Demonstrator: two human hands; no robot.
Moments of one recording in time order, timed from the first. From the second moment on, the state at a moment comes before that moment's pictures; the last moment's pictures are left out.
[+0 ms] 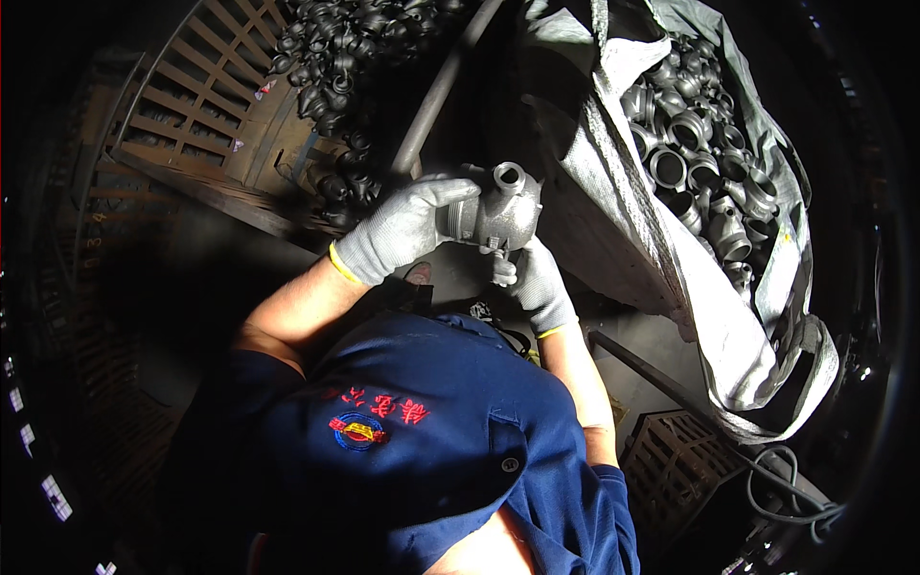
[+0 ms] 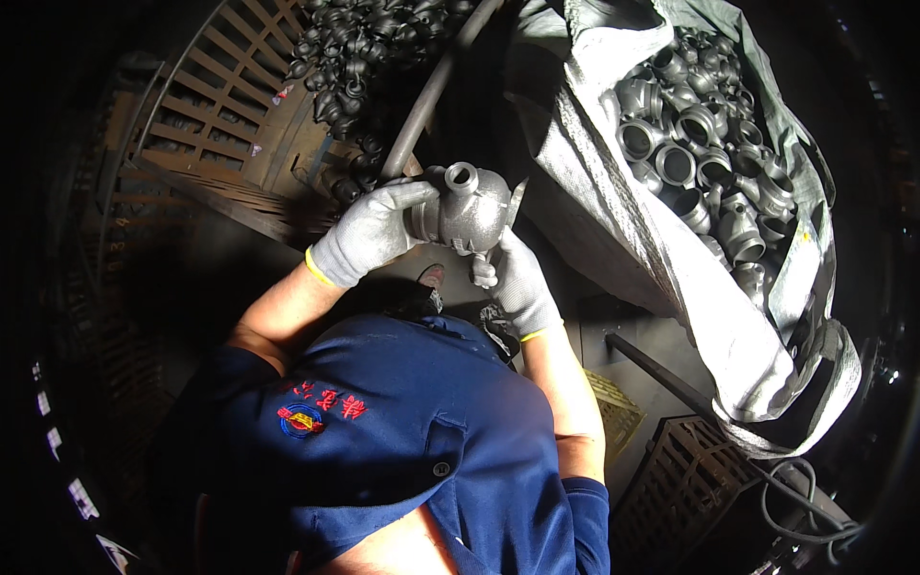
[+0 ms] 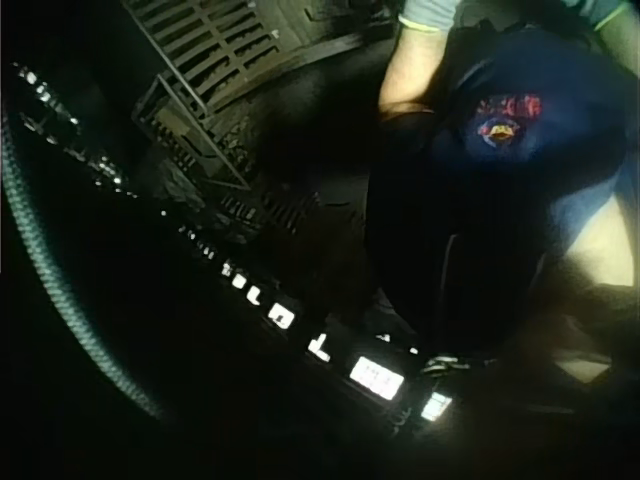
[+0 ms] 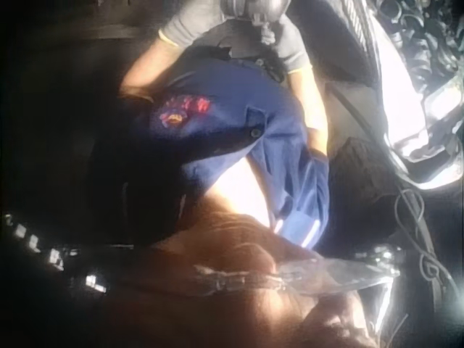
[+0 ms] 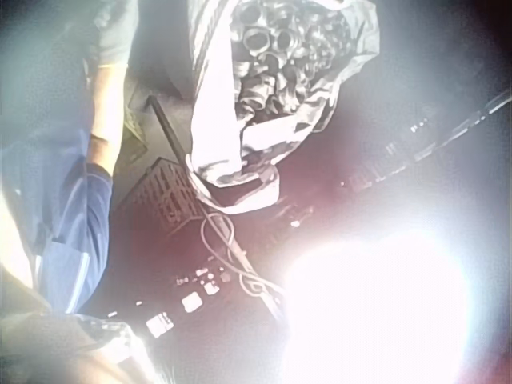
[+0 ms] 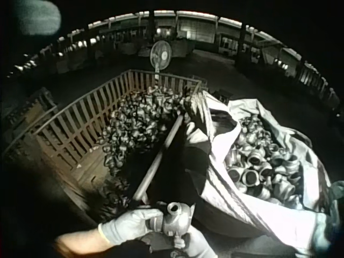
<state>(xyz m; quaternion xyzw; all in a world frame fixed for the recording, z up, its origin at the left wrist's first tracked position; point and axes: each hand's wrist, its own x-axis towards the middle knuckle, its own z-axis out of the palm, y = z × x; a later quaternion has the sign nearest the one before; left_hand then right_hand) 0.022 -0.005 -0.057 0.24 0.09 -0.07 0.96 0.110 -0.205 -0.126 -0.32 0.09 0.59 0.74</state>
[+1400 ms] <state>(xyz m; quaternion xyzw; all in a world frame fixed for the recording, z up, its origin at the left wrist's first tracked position) -0.006 0.005 -0.057 0.59 0.17 0.10 0.78 0.102 -0.224 0.001 -0.88 -0.43 0.00 0.21</state>
